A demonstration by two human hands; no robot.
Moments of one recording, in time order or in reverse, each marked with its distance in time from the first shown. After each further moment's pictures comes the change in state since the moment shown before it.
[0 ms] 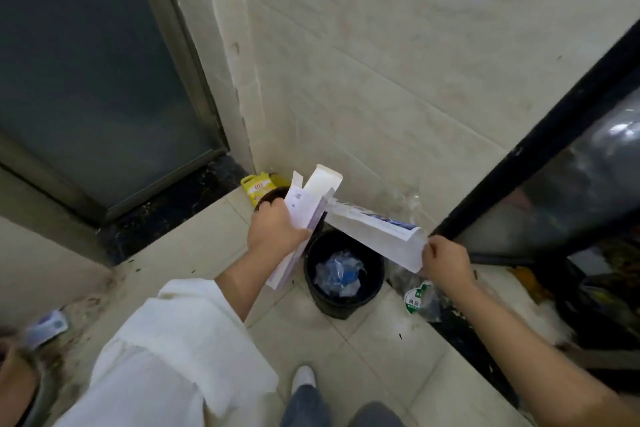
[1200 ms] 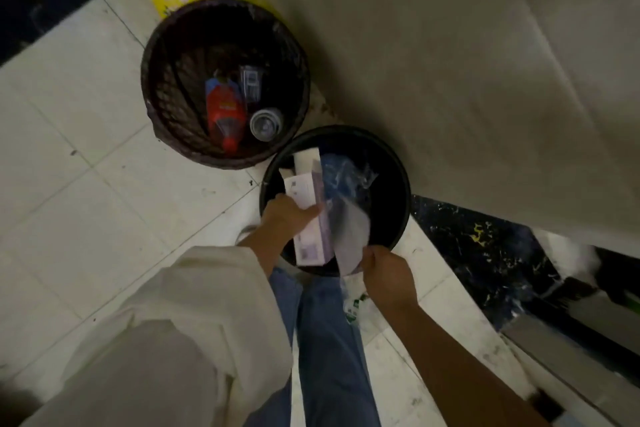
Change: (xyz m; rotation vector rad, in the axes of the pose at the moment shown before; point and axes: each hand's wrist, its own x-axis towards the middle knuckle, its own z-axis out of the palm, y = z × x) left_hand 0.289 -0.095 0.411 -0.146 -0.740 -0.513; right_hand 0.219 0.091 0.348 -0.213 -0.684 0.212
